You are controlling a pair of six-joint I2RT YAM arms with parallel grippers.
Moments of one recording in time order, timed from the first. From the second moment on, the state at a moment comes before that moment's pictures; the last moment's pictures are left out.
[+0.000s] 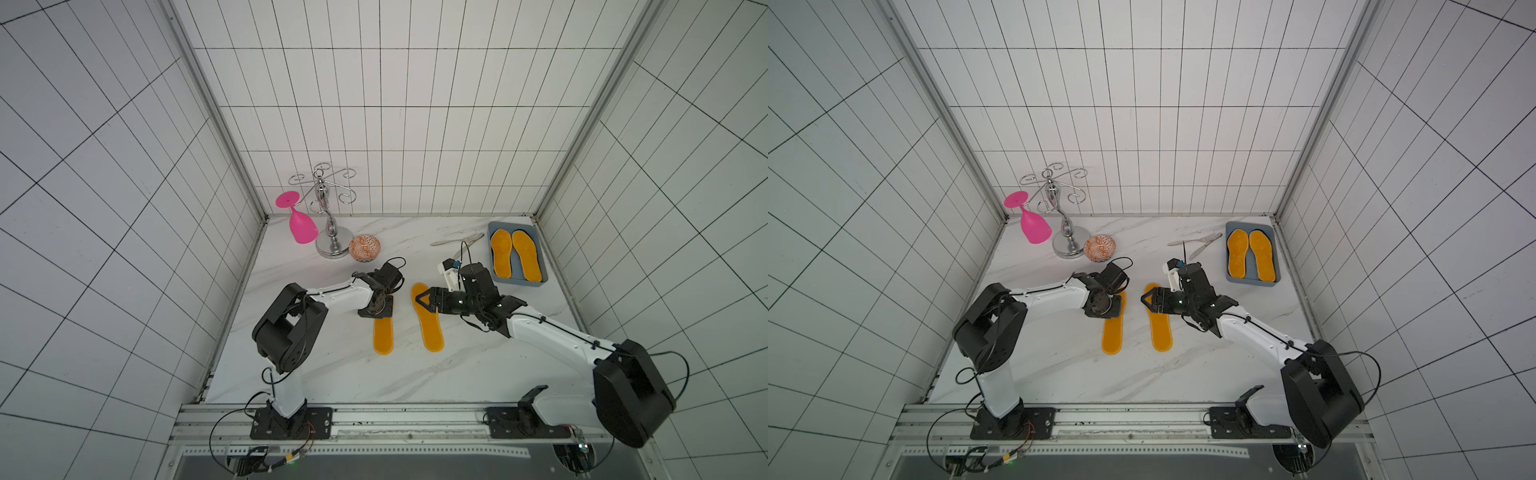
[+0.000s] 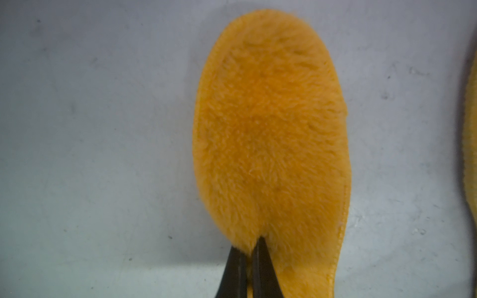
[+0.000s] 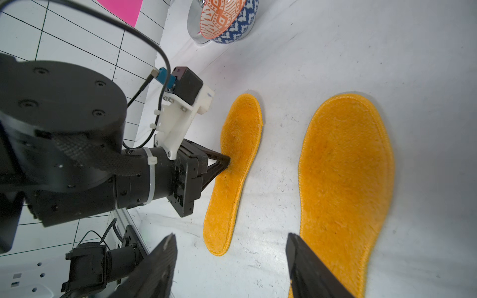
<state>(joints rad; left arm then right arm) -0.67 1.86 1.13 -0.62 -0.11 -0.57 0.66 1.33 0.75 -0.08 -0.42 0.61</state>
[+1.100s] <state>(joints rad) -0.59 1.58 1.24 -0.69 0.11 -0.58 0.62 1.57 0.82 0.26 -0.69 0.81</state>
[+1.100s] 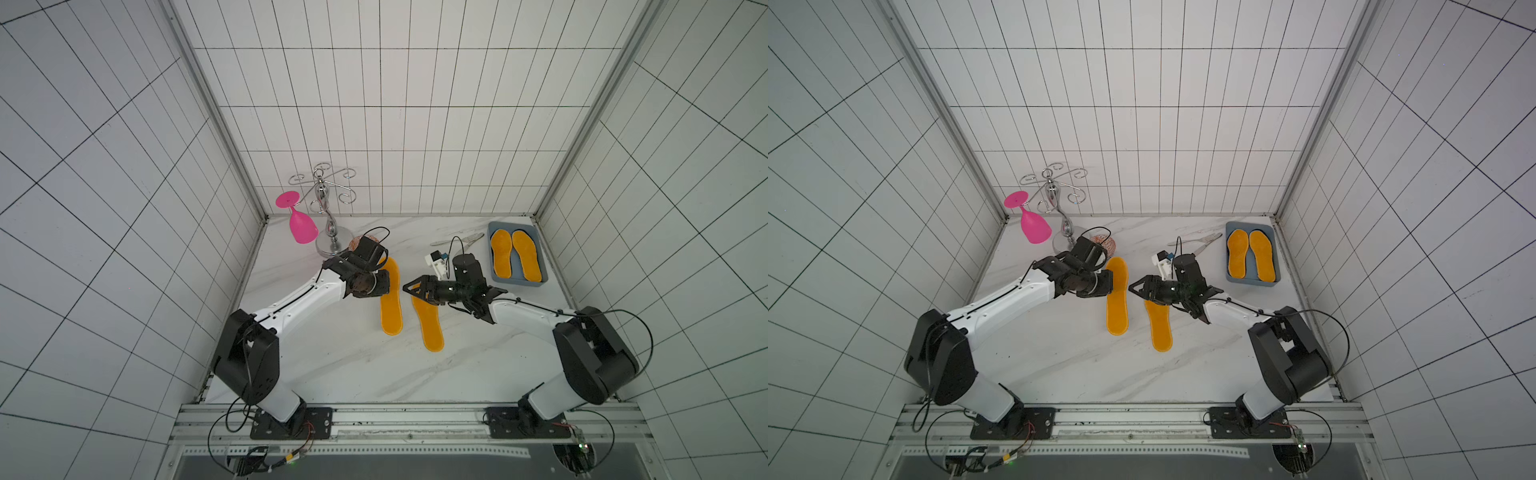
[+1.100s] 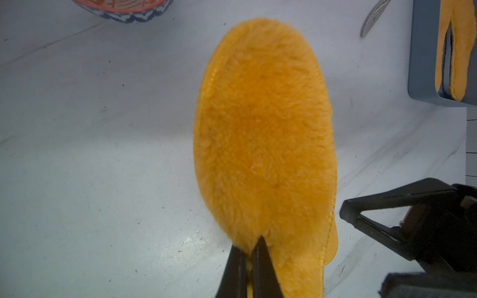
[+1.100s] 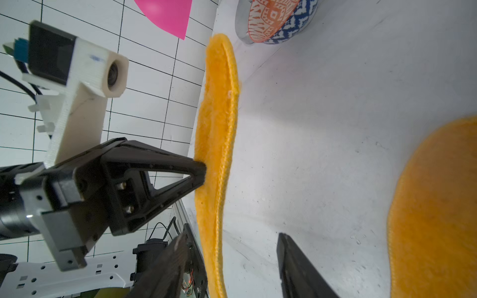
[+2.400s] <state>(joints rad) -0.46 1.29 1.01 -0.34 0.33 -0.63 0.55 1.53 0.86 0.26 -0.84 0.82</state>
